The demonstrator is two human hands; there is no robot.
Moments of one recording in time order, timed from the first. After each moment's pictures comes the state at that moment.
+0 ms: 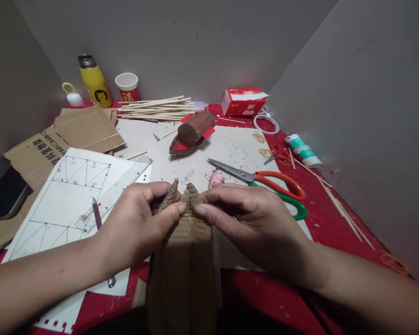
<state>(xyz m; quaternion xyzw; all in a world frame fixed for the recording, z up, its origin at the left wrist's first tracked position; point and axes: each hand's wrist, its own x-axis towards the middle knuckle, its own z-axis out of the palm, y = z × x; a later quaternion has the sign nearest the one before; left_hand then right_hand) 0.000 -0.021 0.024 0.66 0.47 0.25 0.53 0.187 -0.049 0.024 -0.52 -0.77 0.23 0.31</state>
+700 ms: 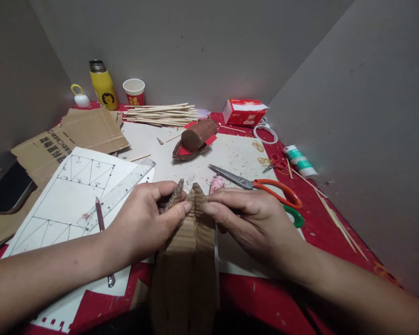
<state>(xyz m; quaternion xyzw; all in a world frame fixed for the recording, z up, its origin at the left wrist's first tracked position) 0.004 -0.019 0.018 0.66 0.45 0.28 0.53 0.192 -0.045 0.022 -0.45 -0.80 0.23 0.33</state>
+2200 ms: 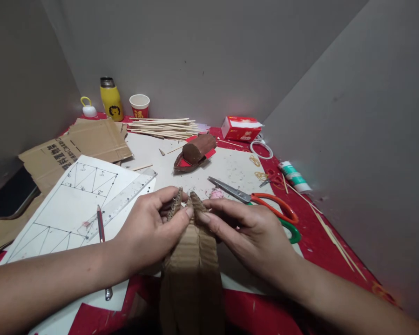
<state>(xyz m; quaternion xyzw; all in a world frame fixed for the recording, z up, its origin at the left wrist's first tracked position) 0.007 -0.019 0.005 0.65 0.41 0.36 0.53 0.190 -0.045 0.018 -0.49 -0.77 0.22 0.35</state>
